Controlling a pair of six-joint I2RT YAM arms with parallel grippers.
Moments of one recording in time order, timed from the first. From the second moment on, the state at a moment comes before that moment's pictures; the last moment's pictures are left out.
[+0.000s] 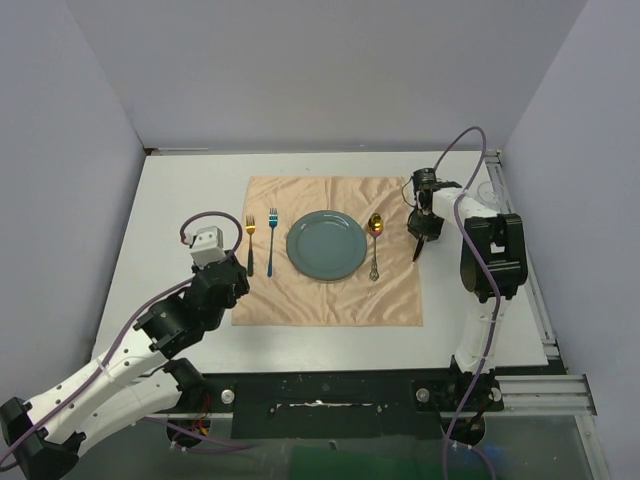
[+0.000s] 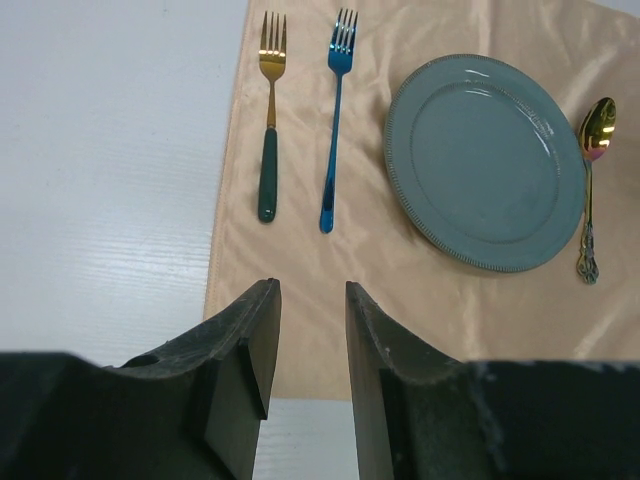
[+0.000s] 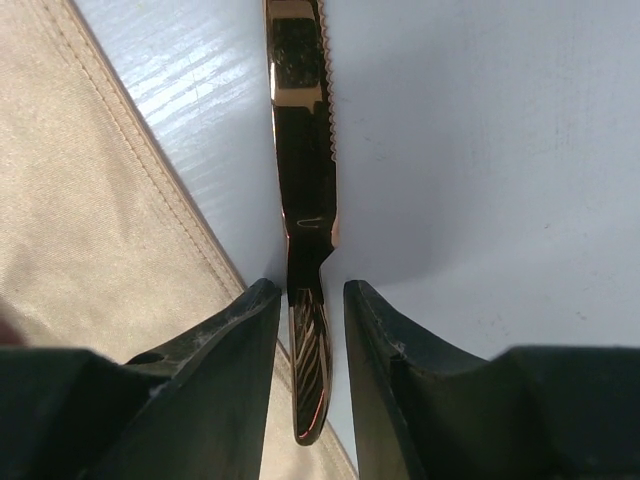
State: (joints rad) left arm -0.81 0.74 0.67 -0.51 -0.66 -0.70; right arm 0.13 2.04 1.46 -0.66 0.29 0.46
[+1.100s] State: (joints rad) left arm -0.81 0.74 0.66 -0.53 -0.68 -0.70; right arm 0.14 1.89 1.25 -0.51 0.24 0.46
